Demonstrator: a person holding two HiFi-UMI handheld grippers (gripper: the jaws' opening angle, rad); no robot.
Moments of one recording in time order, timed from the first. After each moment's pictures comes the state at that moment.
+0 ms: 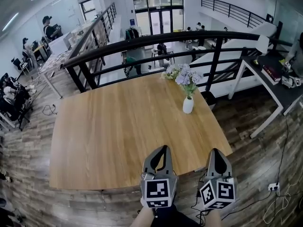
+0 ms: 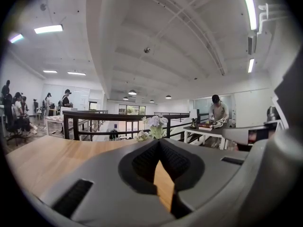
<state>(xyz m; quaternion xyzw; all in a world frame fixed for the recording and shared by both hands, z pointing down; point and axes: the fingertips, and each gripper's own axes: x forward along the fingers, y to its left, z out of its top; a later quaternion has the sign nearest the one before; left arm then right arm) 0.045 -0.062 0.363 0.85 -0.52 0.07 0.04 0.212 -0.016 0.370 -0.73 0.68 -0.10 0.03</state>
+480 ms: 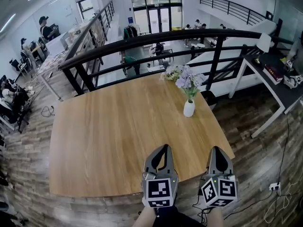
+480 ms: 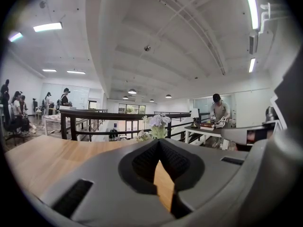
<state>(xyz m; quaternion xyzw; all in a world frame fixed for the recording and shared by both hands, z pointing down) 0.051 -0.106 0.369 0.85 -0.52 0.07 0.04 0.218 -0.063 0.377 -0.73 0.68 -0.11 0.03</state>
